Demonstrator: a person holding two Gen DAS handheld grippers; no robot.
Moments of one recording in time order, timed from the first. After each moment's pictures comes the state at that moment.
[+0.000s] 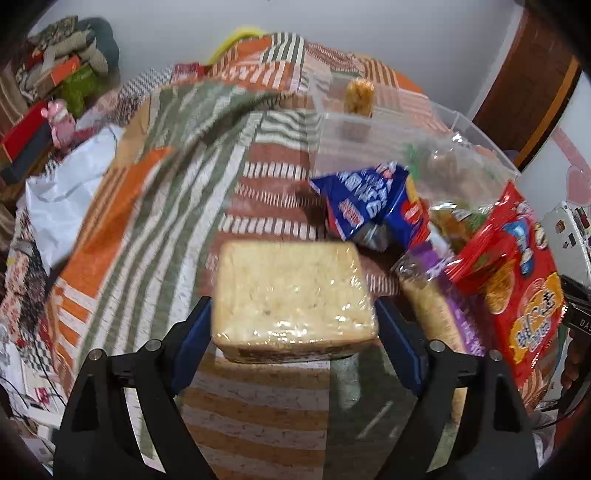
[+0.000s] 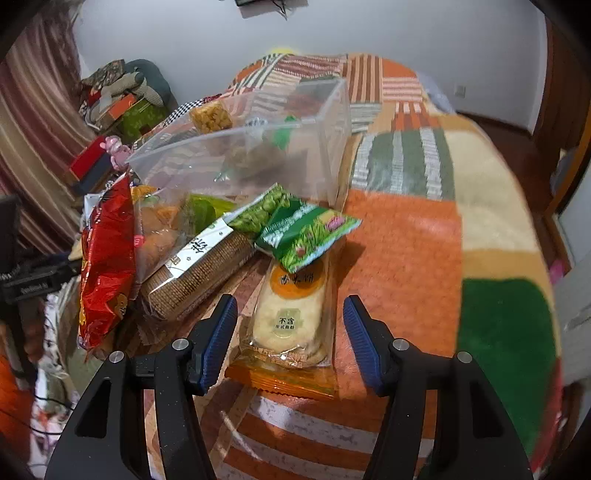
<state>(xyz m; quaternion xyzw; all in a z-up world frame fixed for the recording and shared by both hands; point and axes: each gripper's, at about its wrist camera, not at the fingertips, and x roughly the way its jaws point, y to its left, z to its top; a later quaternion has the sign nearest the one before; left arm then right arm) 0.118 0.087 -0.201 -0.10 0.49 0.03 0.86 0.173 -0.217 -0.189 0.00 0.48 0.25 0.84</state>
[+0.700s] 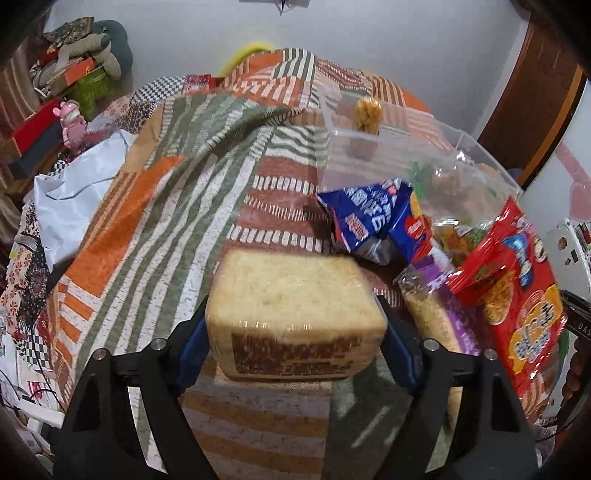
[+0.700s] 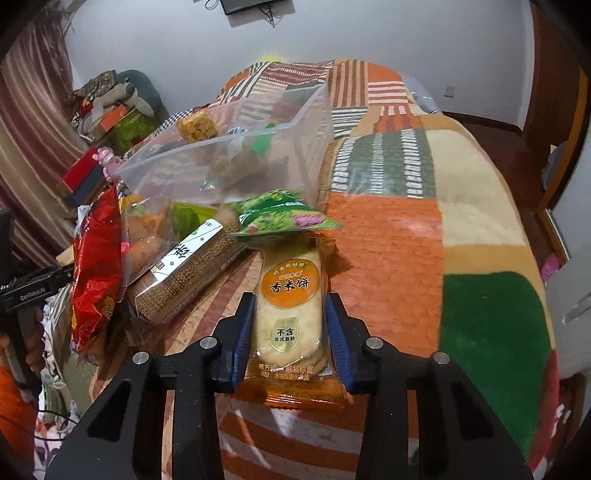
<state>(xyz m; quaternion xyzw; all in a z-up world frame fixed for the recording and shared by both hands) 0.110 0.087 -0.191 -0.11 0.45 0.05 0.88 0.169 -0.234 -0.183 0.01 0.46 0.23 0.86</state>
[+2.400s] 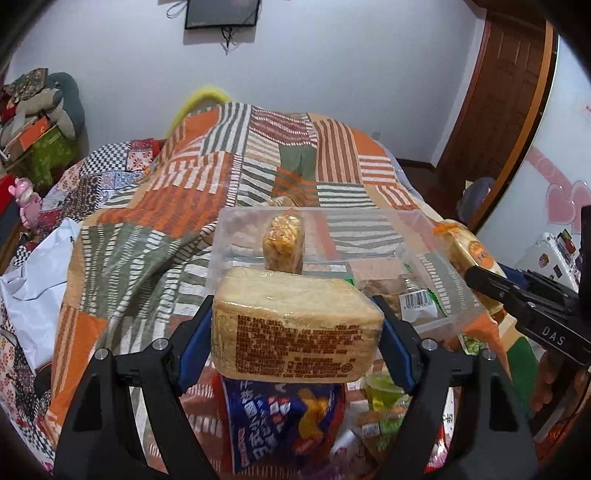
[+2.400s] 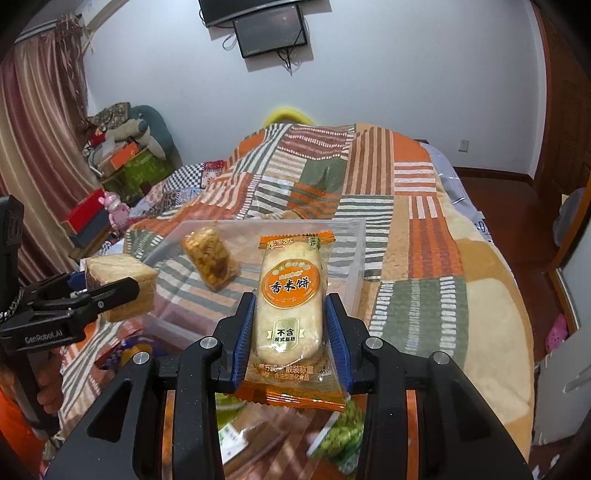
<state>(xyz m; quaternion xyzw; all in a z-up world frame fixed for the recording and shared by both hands) 0.242 0.040 -0.129 -0.07 0.40 -0.01 0.91 0.268 -0.177 -0.131 0.01 0.38 0.25 0.89</state>
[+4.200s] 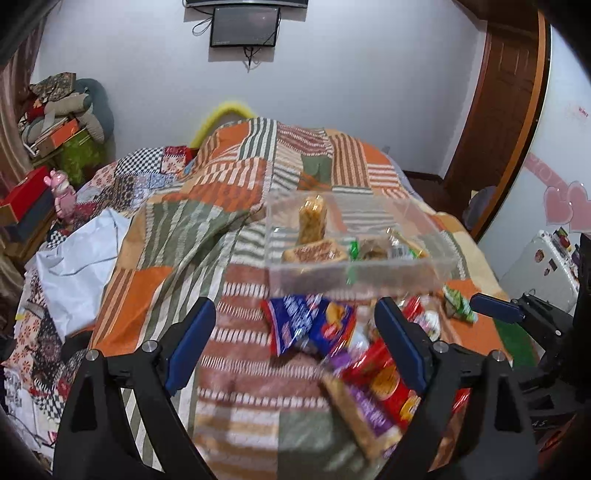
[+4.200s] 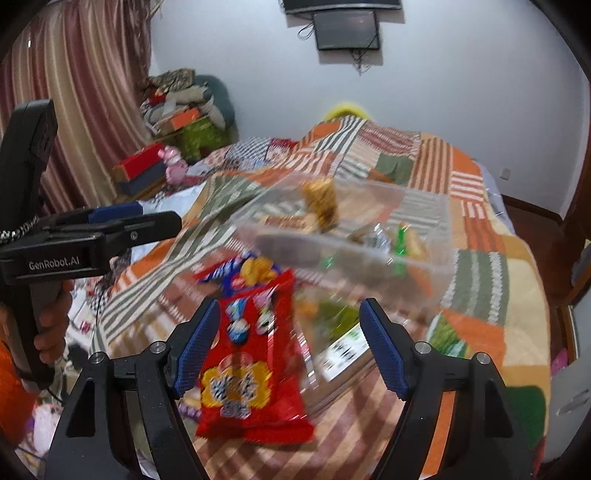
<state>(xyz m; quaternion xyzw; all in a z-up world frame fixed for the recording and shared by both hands) 0.118 0.063 -0.095 -0.07 0.38 0.02 0.92 0.153 -0.129 -0.129 -0.06 0.37 0.34 0.86</state>
